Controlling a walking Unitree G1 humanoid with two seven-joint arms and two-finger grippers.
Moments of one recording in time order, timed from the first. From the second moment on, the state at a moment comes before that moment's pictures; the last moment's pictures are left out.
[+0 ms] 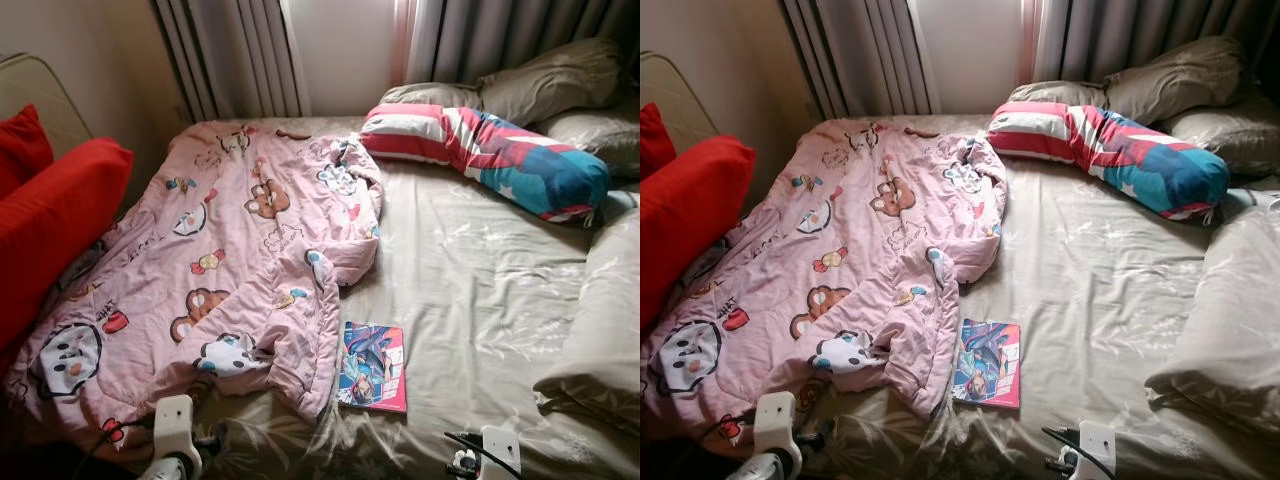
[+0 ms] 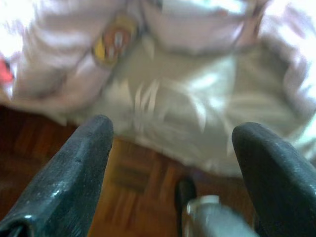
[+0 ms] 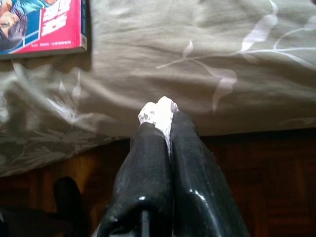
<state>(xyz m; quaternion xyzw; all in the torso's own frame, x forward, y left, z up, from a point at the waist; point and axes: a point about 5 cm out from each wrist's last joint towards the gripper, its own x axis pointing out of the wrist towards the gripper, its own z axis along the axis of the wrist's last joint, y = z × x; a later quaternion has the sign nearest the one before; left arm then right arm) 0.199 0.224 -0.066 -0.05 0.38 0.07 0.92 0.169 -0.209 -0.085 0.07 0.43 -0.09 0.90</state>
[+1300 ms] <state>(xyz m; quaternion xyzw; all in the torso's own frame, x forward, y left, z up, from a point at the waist) 0.176 0.244 -0.075 -0.04 0.43 0.10 0.90 0.163 -0.215 -0.087 0.06 0.44 -0.11 0.89</state>
